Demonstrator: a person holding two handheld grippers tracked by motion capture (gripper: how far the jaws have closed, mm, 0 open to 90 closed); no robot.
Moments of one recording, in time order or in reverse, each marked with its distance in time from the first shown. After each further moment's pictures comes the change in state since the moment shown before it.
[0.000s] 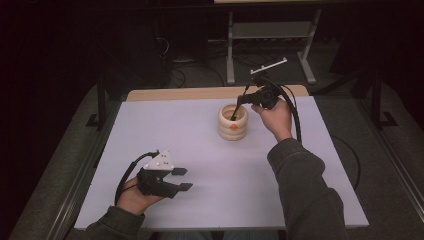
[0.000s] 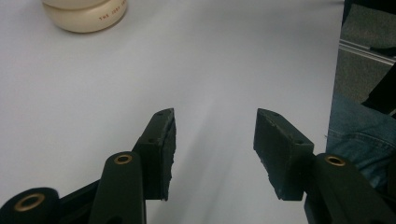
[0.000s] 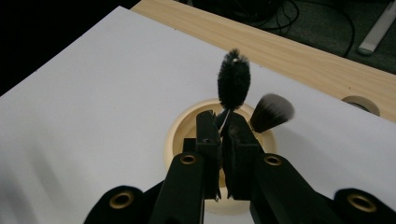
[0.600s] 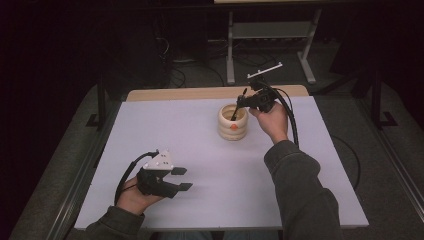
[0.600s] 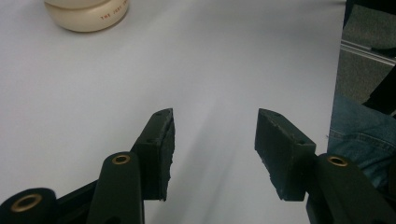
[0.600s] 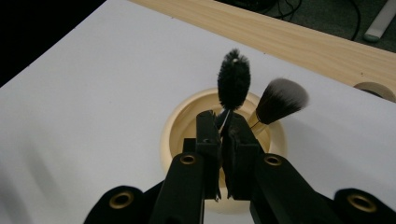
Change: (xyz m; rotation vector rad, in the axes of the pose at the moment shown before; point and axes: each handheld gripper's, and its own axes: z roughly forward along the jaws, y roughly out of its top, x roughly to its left) left arm 0.001 0.000 -0.001 0.011 0.005 0.006; right arm -0.002 -0.007 0.016 0.032 0.001 0.022
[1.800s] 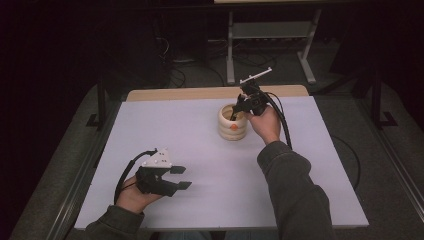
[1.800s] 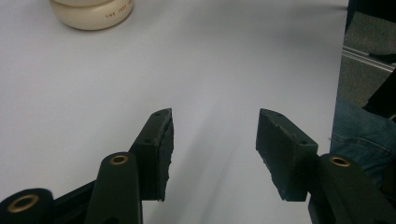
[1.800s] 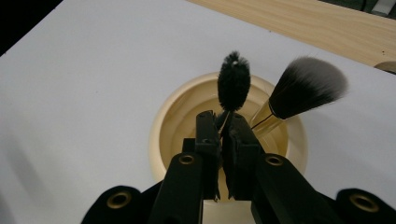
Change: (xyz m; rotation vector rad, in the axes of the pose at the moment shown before) left arm 0.006 -0.002 0.000 -0.013 -0.005 -0.016; right arm -0.001 -0.003 0.031 0.069 -0.013 0.003
